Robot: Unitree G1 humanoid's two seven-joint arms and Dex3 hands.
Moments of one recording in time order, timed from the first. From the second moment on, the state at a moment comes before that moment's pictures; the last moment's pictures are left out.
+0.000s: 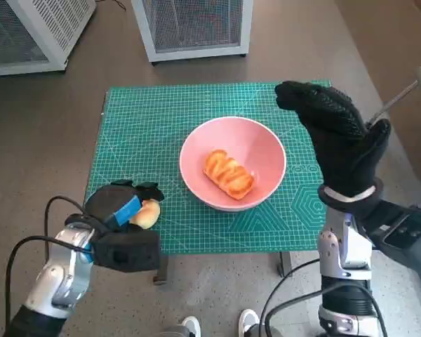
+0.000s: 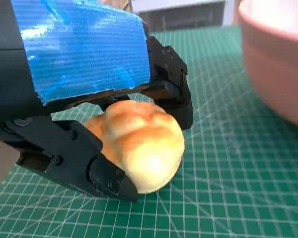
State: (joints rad) left arm -0.21 0.63 -0.23 -0.09 0.71 0.13 -0.31; right arm -0.55 -0.10 -0.12 0.19 0.43 -0.48 0.55
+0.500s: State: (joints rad) left arm -0.27 0.63 -0.08 -0.28 0.63 0.13 -0.35; right arm -0.56 -0.10 -0.12 0.21 0.44 -0.48 0.56
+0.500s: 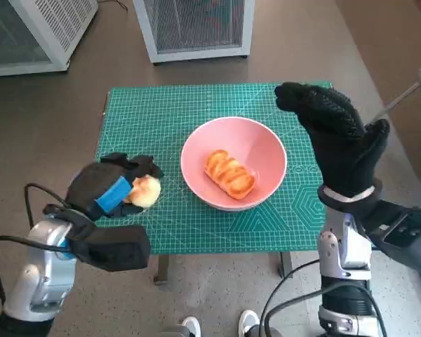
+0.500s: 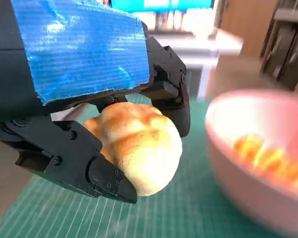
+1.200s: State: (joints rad) left arm -0.61 0.50 -0.21 -0.25 0.63 0.11 -0.37; right arm -0.56 -0.10 -0.13 0.21 0.44 -0.48 0.56
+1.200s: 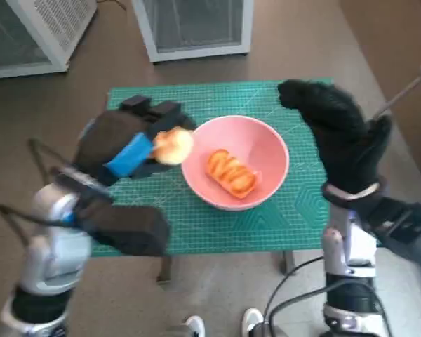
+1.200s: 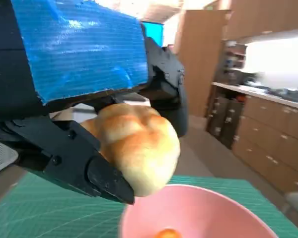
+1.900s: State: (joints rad) left arm -0.78 0.36 -0.32 0.07 0.62 -0.08 -0.30; right arm -0.54 -0.11 -0.14 0.20 0.44 -0.48 0.57
